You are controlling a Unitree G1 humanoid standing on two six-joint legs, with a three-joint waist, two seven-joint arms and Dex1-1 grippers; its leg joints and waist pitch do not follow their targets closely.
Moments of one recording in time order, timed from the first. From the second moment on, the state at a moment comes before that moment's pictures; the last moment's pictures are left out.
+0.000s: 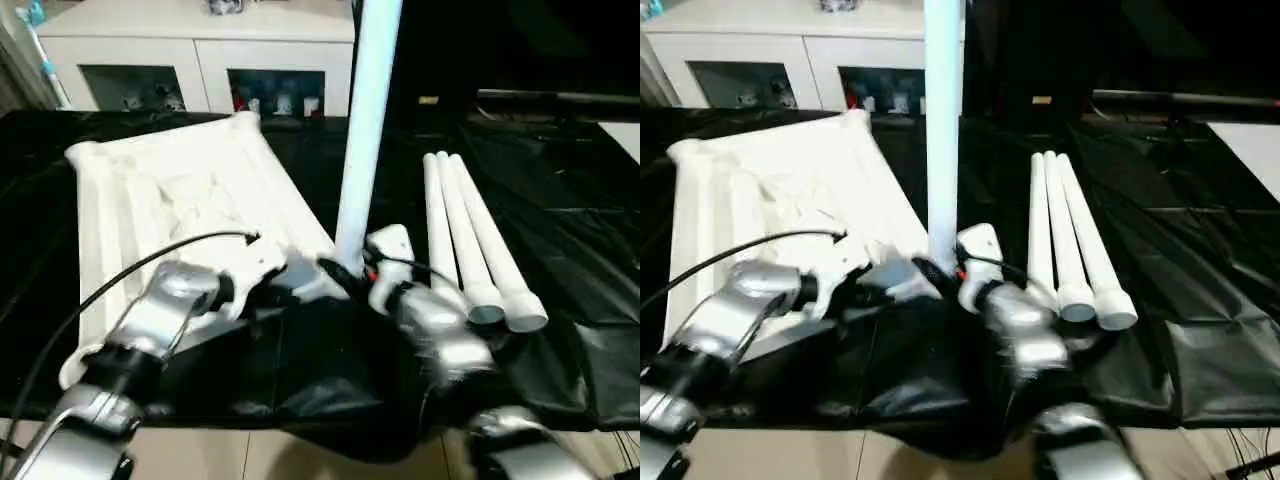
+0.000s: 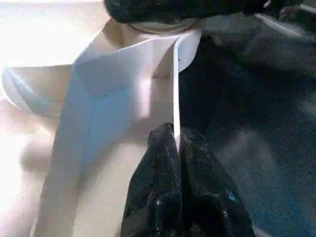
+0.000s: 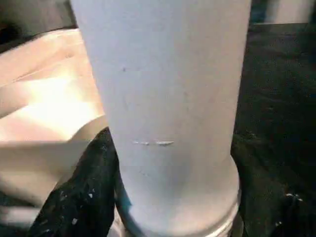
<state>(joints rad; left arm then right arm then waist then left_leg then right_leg) -0.59 0.37 -0.28 0.52 0.03 0.32 -0.96 -0.59 0.10 0.03 0.89 0.08 -0.16 0.27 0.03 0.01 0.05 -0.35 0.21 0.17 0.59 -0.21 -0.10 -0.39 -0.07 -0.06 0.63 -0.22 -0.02</state>
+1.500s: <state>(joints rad) -0.50 0.48 -0.30 0.37 -0.01 0.27 -1.19 -0.50 -0.26 0.16 0.61 0.19 0.00 1.08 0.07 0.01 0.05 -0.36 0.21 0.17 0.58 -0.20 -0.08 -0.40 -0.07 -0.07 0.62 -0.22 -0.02</state>
